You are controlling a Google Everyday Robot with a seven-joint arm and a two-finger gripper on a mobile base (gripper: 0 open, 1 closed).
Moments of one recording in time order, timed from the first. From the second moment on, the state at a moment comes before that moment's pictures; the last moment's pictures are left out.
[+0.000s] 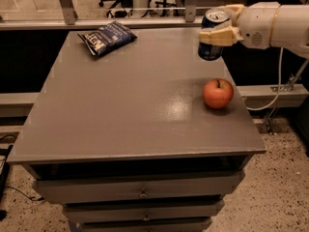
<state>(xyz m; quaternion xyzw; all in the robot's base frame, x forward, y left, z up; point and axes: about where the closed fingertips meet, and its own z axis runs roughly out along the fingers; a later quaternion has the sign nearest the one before) 0.646 -0.160 1.002 -0.45 0.63 0.18 0.61</state>
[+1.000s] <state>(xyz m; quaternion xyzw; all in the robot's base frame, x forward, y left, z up) 0.647 -0.196 0.961 -0.38 0.68 0.20 0.60</state>
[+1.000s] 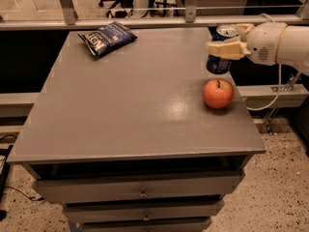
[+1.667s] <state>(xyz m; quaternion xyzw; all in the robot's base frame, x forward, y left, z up) 0.652 -0.202 0.946 -0.36 0.70 0.21 0.58</state>
